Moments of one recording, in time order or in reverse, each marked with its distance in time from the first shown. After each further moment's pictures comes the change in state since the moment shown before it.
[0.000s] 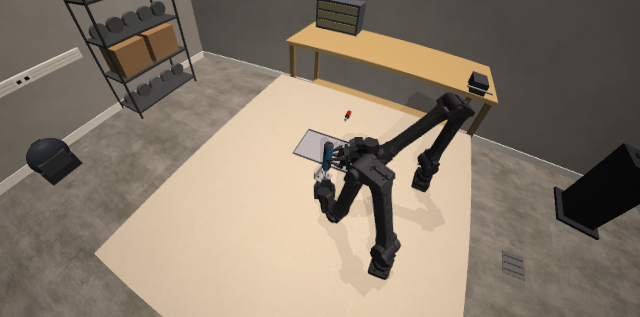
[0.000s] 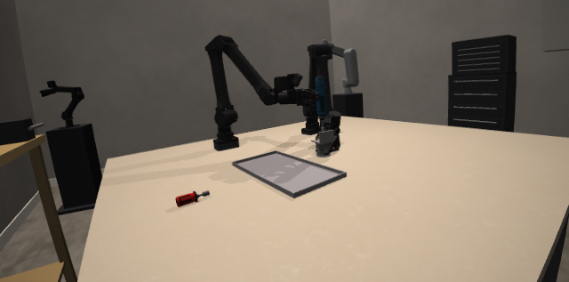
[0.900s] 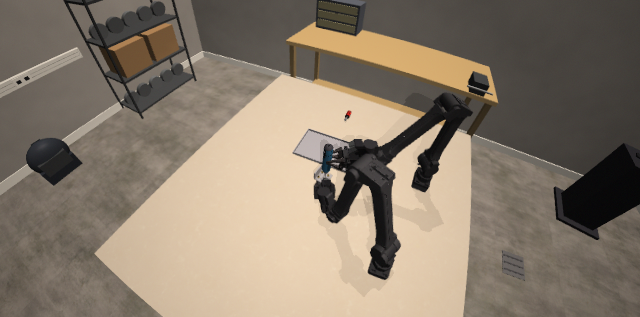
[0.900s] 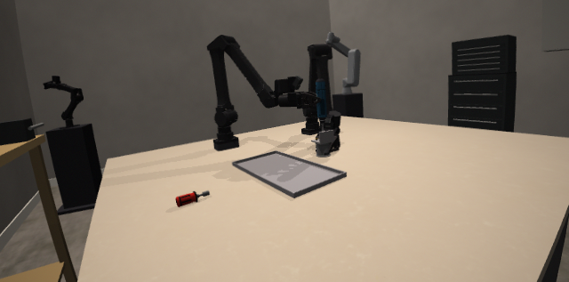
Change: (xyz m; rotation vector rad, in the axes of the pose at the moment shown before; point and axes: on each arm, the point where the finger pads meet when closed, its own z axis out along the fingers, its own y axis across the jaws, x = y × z) left arm 0.000 0.000 0.000 0.000 0.000 0.000; right arm 0.013 0.000 0.000 0.000 0.006 0.000
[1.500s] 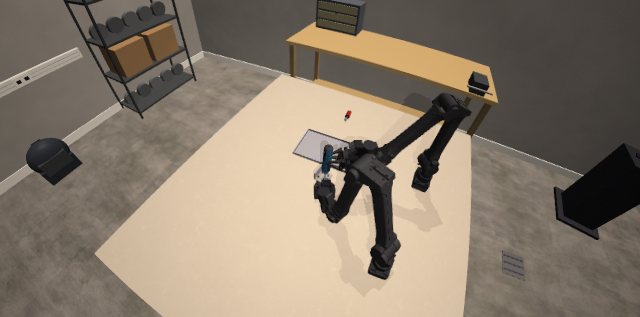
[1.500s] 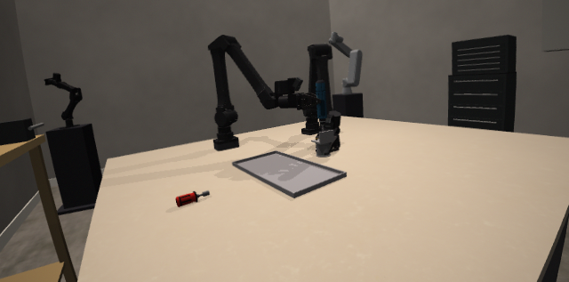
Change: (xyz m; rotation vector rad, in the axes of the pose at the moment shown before) left arm 0.000 0.000 0.000 0.000 0.000 0.000; right arm 0.005 0.000 0.000 0.000 -0.005 0.000
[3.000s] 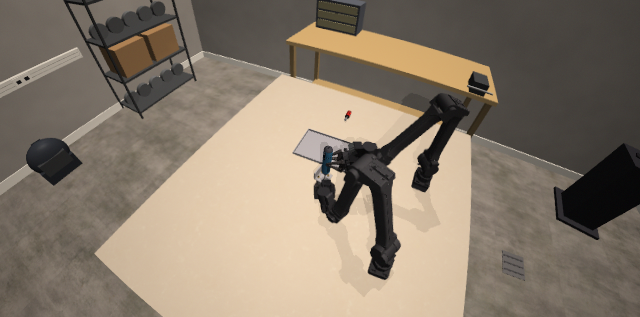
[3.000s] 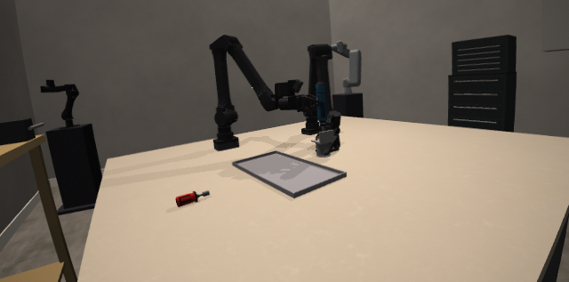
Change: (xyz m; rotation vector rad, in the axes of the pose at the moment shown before) left arm 0.000 0.000 0.000 0.000 0.000 0.000; right arm 0.008 0.000 0.000 0.000 -0.002 0.000
